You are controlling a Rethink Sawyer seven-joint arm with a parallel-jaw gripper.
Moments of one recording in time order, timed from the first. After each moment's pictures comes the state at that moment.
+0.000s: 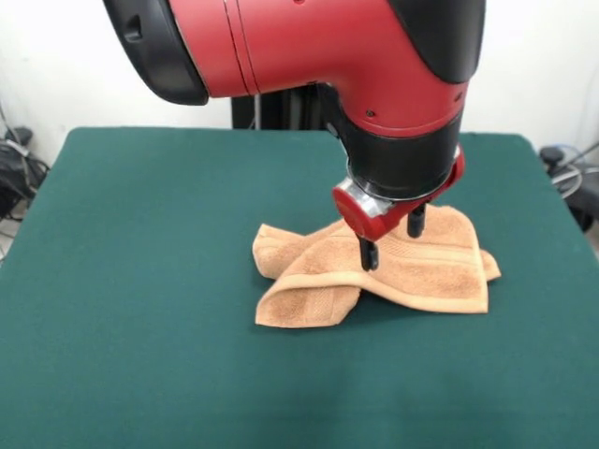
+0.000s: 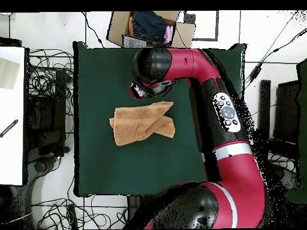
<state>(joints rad) -0.49 -0.43 0.65 1.16 -0.45 1.27 1.17</state>
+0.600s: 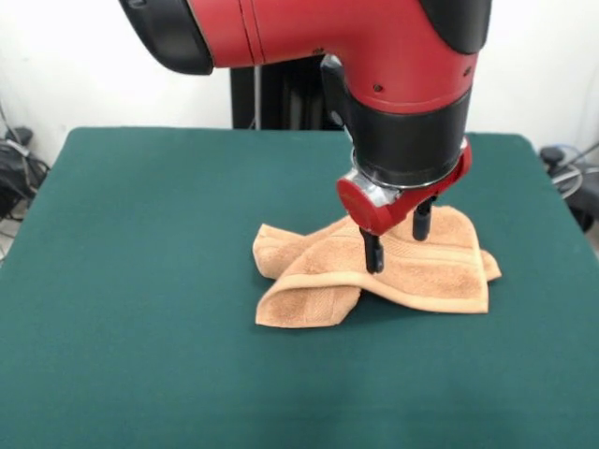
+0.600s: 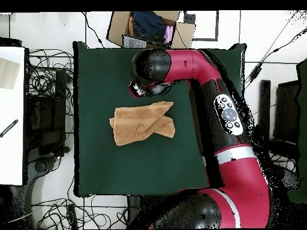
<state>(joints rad) -0.50 -0.49 0.65 1.23 -0.45 1.16 1.17</state>
